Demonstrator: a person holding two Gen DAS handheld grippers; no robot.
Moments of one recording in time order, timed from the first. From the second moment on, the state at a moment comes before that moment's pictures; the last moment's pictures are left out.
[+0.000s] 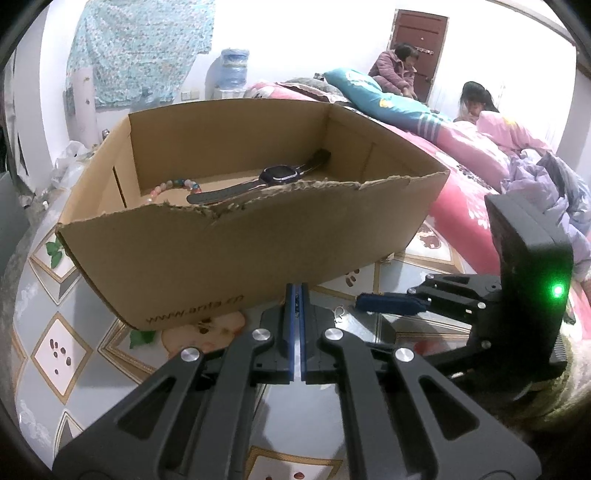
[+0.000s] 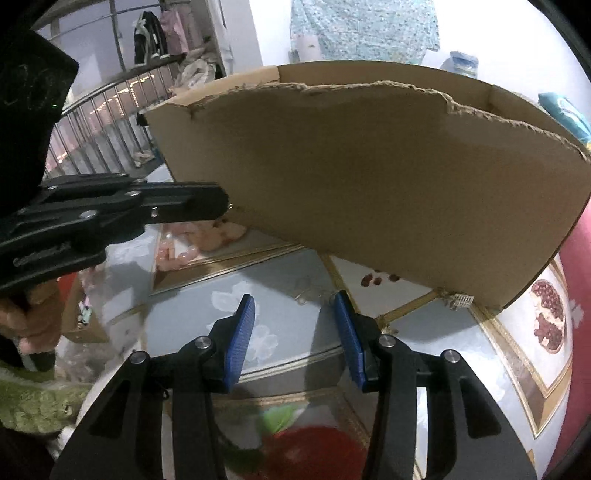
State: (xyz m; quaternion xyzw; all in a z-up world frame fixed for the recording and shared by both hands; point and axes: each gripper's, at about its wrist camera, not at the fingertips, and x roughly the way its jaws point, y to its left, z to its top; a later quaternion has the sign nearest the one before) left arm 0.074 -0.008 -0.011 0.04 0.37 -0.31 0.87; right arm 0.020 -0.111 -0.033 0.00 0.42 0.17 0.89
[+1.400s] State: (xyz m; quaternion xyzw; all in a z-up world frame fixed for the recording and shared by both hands) left arm 0.077 0.003 -0.018 0.03 0.38 -0.31 0.87; right arm 0.038 -0.090 -0.033 -0.02 0.43 0.13 0.89
